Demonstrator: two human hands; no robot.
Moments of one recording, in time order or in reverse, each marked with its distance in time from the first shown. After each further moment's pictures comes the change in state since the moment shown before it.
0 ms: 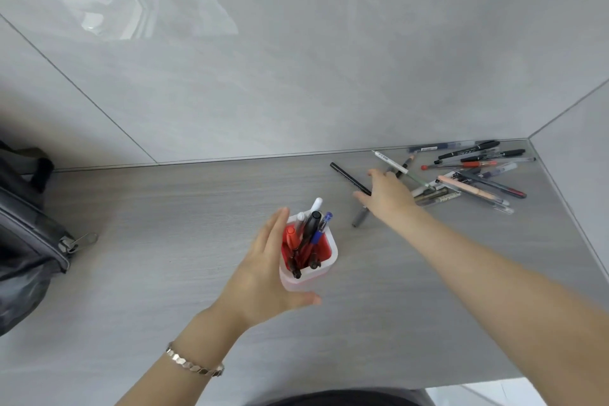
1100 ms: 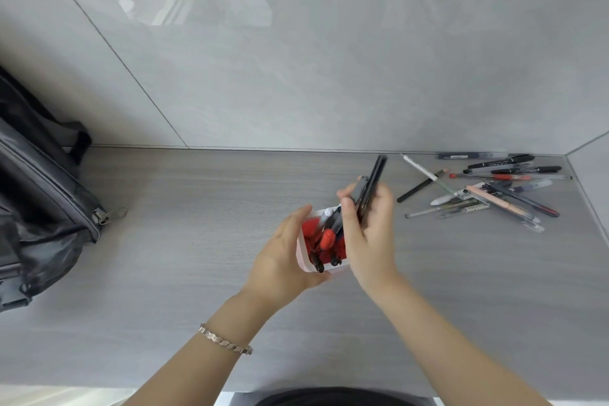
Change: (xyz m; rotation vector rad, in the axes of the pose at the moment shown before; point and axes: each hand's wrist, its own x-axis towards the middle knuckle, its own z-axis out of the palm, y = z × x) left_hand 0.004 -0.009 0.008 -0.108 0.189 -0.055; right_hand -0.112 -0.077 0.024 1.181 0.326 -0.491
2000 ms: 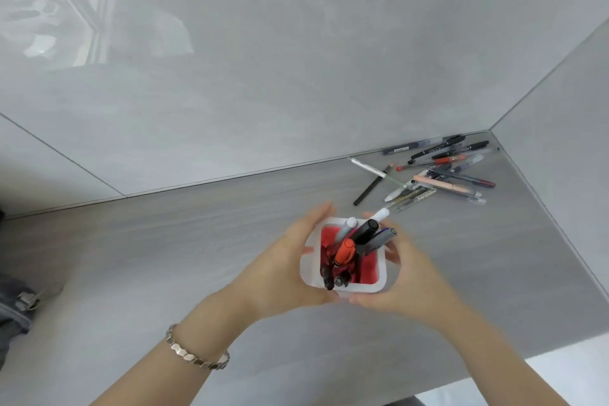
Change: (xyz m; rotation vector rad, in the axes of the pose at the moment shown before) left_hand 0.035 0.057 -0.012 -0.083 -0.464 0.250; right_hand -0.022 -0.018 -0.105 -0.396 -0.277 0.437
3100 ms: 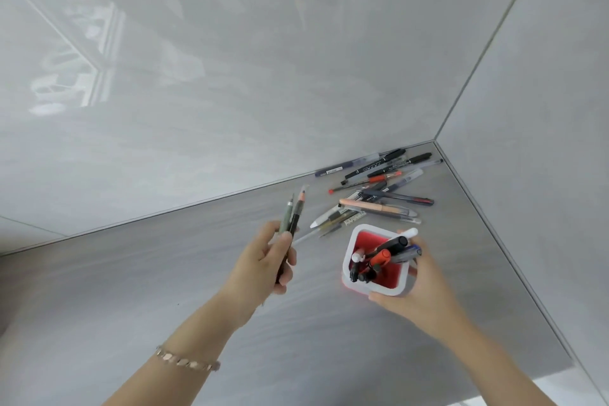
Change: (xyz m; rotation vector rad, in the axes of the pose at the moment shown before) left_hand 0.112 0.079 0.095 -0.420 0.308 -0.450; right_hand 0.004 0.120 -0.147 0.209 0.133 0.040
